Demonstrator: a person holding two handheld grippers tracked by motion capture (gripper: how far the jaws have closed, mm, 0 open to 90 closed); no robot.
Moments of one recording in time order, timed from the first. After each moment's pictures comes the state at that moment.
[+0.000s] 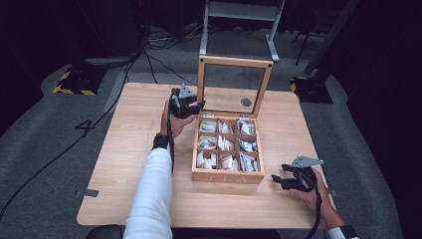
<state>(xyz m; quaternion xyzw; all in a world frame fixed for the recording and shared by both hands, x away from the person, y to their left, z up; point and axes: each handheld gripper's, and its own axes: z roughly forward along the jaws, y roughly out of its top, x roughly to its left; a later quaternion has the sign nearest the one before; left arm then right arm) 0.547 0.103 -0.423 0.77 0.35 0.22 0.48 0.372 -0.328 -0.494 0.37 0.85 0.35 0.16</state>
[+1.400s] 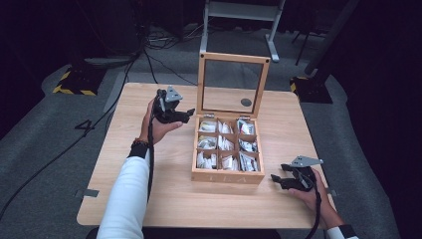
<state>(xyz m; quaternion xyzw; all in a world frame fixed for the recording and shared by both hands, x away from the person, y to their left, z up) 0.501 0.140 -0.388 0.80 0.34 0.24 0.43 0.374 -0.328 -0.498 0.37 0.84 0.35 0.16</state>
